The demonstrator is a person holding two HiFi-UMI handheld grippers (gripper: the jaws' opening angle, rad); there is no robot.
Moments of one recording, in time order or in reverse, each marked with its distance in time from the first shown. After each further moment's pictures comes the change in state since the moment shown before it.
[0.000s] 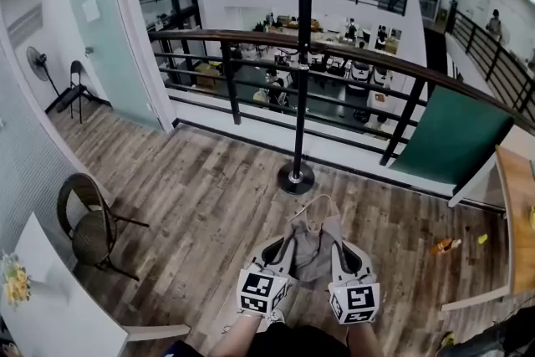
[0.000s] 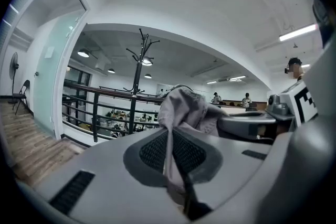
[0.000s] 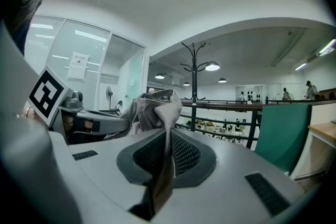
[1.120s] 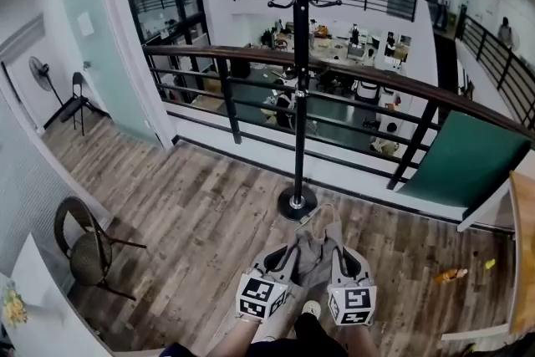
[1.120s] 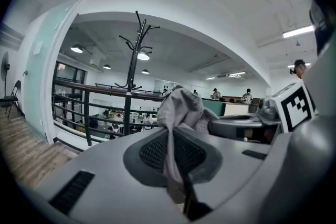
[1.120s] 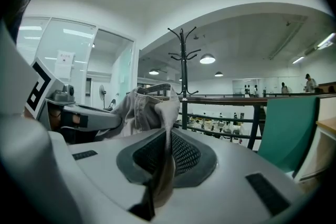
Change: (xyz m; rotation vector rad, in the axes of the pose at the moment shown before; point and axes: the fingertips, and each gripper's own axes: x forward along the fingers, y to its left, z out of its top) left arm 0.160 0.044 0.025 0.016 0.049 -0.030; right arm 0.145 -0.114 -0.005 0.043 0.046 -0.027
